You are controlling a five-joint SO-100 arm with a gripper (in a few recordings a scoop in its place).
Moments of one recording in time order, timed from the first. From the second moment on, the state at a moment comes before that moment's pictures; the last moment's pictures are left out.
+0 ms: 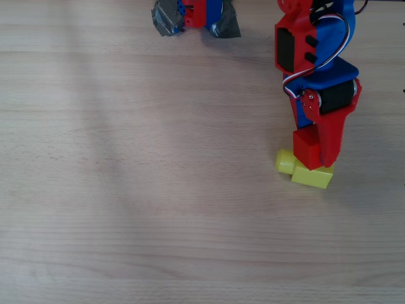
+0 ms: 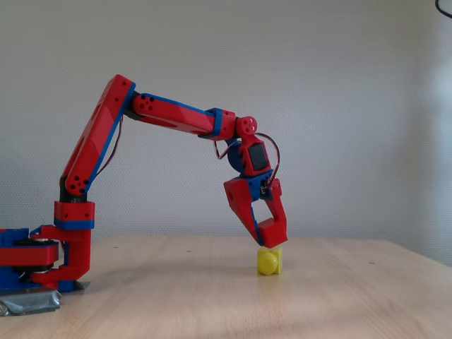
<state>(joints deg) -26.1 69.7 75.1 59.0 5.3</state>
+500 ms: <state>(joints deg) -28.7 69.7 75.4 59.3 6.4</state>
